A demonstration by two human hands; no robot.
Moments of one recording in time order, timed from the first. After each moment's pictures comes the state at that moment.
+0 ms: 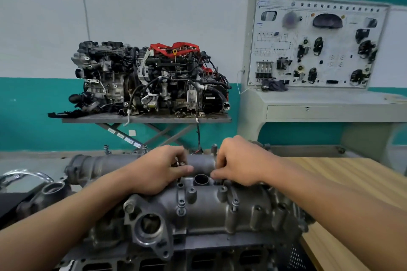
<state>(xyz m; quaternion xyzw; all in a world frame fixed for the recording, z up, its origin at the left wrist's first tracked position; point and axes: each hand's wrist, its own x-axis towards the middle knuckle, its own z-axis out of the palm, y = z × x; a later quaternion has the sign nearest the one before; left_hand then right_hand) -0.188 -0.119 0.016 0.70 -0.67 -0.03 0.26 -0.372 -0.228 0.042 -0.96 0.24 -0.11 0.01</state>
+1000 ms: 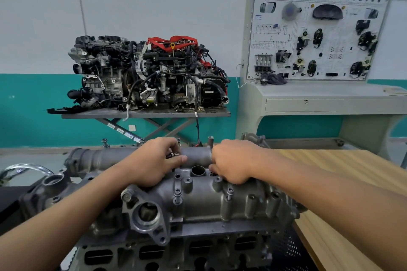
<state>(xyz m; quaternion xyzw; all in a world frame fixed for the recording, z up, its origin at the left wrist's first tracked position) -0.193 -0.113 0.016 0.73 -0.62 0.01 0.27 -0.365 -0.222 0.036 -0.96 0.26 0.03 -0.11</state>
